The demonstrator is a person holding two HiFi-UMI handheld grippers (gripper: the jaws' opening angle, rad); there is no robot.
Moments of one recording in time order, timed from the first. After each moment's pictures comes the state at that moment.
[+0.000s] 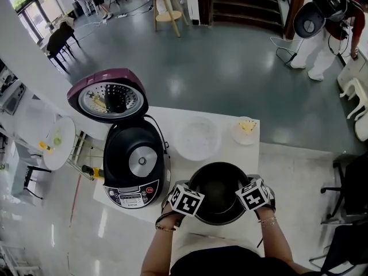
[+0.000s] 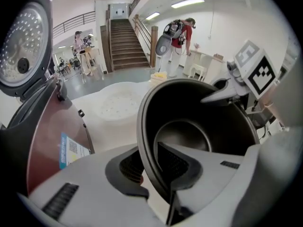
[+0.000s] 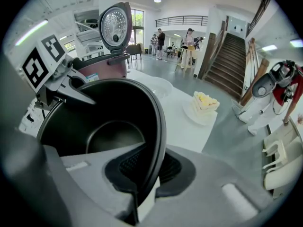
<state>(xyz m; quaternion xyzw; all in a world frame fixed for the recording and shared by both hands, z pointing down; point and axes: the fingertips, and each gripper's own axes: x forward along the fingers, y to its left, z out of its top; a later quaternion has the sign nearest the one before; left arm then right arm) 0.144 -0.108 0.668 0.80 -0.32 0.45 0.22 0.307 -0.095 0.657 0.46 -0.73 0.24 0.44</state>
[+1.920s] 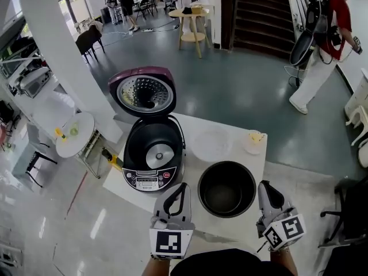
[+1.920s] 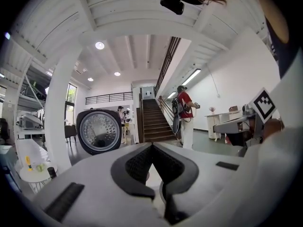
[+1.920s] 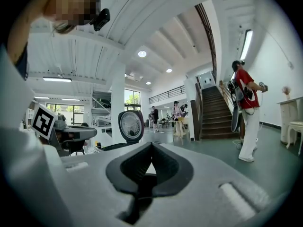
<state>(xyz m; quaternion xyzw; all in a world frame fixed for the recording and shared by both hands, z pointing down) 0.074 -0.020 0.385 0.84 -0.54 0.06 -0.01 0.283 -0.006 0.392 0.56 -0.83 0.06 0.02</state>
